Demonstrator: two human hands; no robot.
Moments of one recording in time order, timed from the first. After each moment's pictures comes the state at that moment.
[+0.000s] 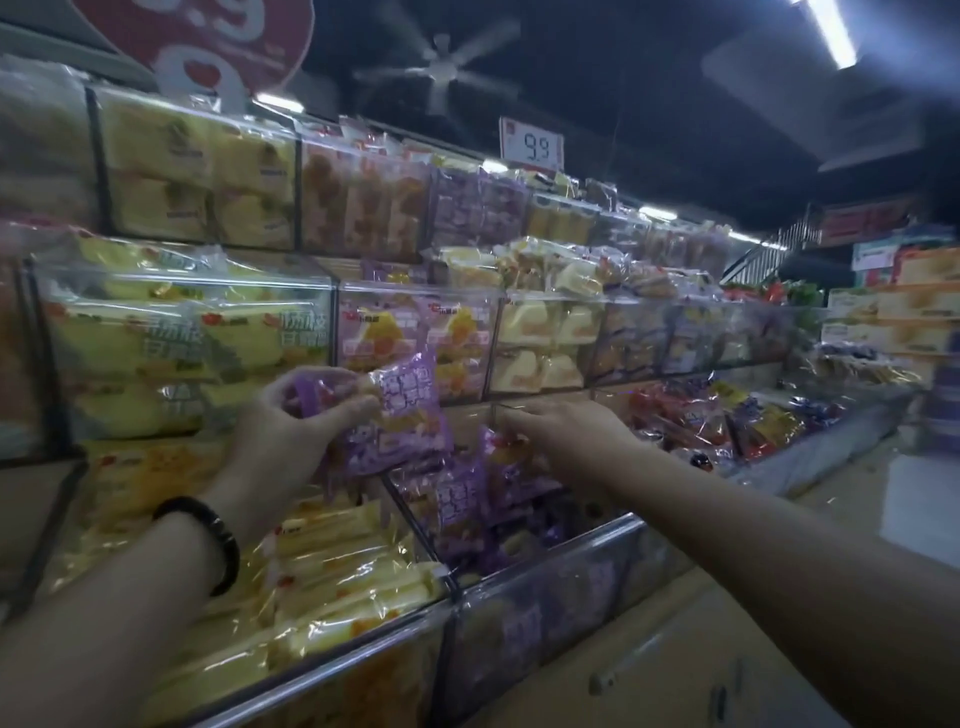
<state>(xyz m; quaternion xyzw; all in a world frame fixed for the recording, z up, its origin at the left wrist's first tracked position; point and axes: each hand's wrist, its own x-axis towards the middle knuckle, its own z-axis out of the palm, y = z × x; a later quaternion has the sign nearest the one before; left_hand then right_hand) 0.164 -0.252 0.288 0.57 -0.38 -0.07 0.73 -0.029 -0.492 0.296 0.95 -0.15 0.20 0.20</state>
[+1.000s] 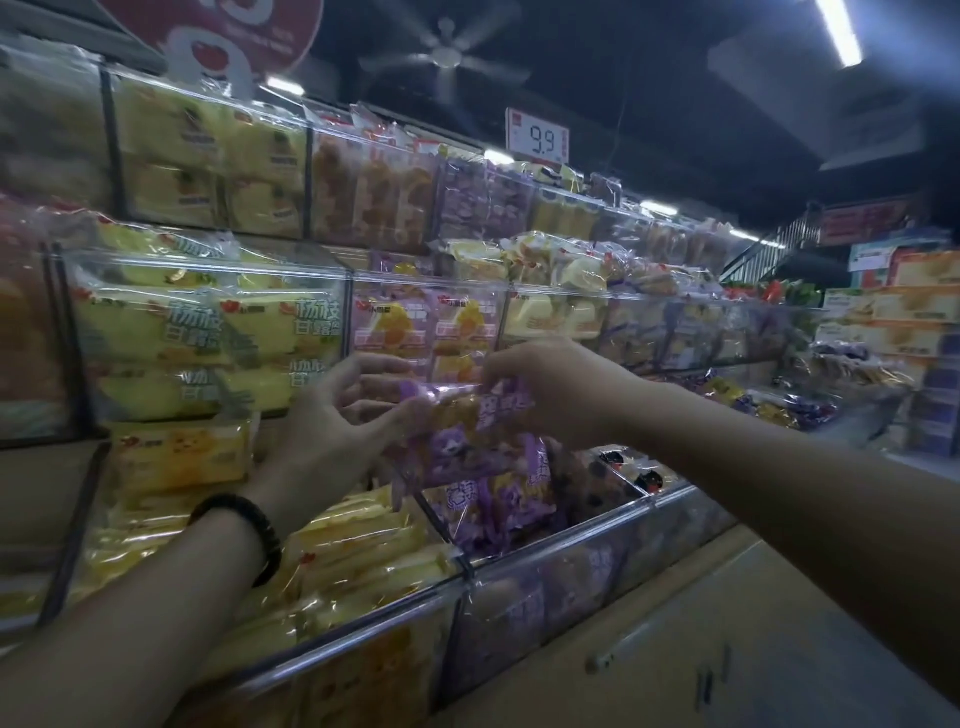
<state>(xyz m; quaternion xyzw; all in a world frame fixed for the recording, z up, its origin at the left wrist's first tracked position) 0.129 -0.240 0.289 0.57 -0.52 -0.03 0.64 -0.042 -0.424 0.360 0.96 -0.09 0.23 0.08</state>
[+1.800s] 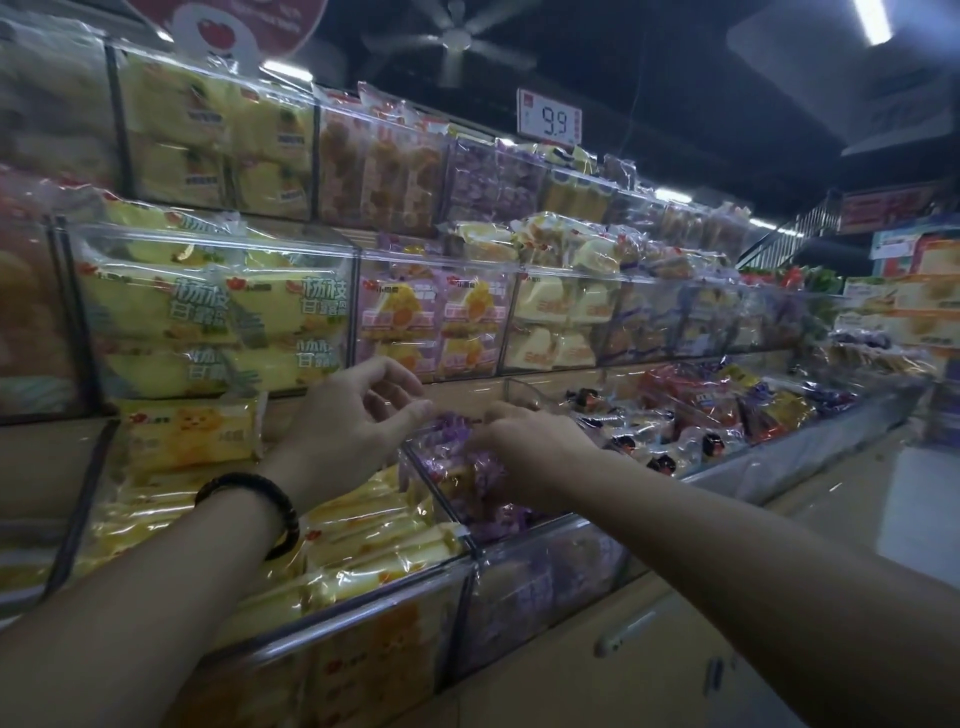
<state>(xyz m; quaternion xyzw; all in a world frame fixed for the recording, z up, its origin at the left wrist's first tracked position) 0.143 -0.251 0.279 0.67 -0.53 0.14 0.49 -0.001 -0.425 0.277 0.97 -0.16 0.14 0.14</state>
